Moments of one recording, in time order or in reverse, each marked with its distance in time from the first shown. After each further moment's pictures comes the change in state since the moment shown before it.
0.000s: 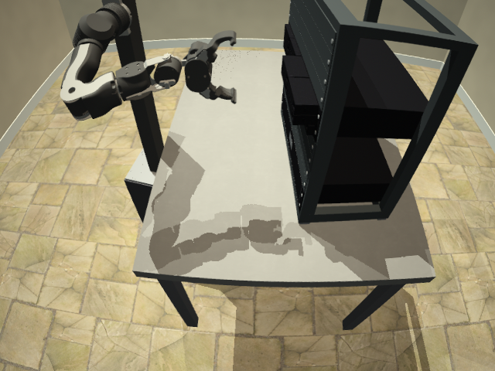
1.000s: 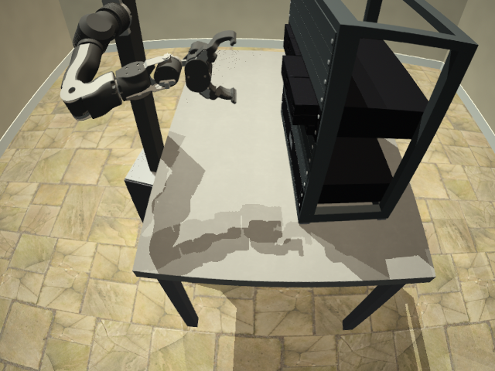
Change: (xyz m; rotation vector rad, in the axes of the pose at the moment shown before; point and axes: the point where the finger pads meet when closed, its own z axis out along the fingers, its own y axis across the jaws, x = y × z) arm 0.000 0.000 0.000 0.000 0.000 0.000
